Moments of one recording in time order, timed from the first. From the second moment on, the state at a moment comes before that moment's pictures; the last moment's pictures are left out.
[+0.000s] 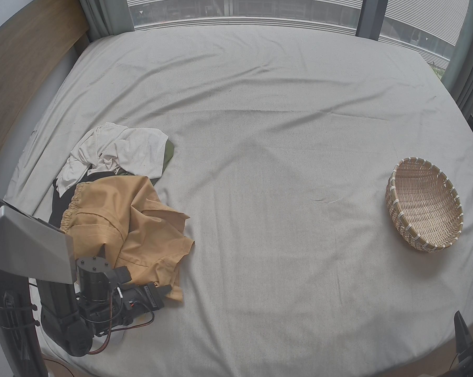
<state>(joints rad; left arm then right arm) -0.36 2.23 -0.19 -1.54 -0.18 -0.65 -0.01 0.02 -0.02 0.00 0.01 0.00</state>
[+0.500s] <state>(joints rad) -0.55 2.23 -0.27 -1.54 -0.09 -0.68 -0.01 0.02 -0.02 0.00 0.01 0.00</state>
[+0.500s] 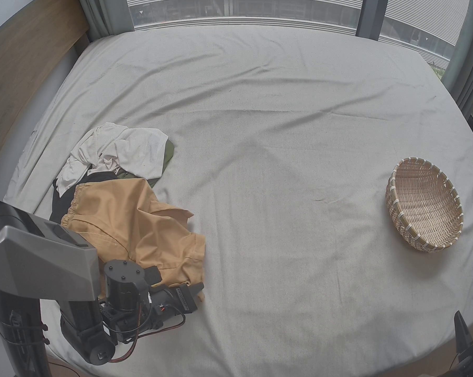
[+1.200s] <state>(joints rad) -0.74 2.23 -0.48 -1.44 -0.05 -0.70 -0.01 0.02 -0.02 0.00 0.01 0.00</state>
